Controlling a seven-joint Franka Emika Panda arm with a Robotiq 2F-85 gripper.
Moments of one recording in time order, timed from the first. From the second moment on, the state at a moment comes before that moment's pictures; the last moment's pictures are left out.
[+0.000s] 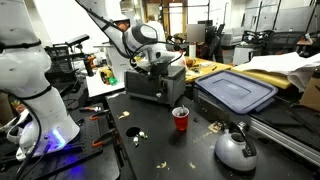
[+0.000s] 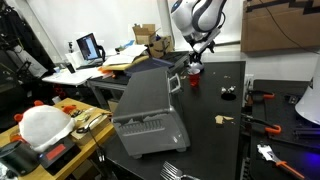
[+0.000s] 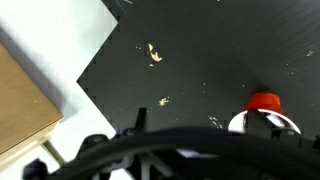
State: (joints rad) arm -0.11 0.09 -0.16 -2.38 -0.73 2.28 0.96
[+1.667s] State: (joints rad) arm -0.14 0.11 -0.17 -2.46 -0.68 2.23 0.90
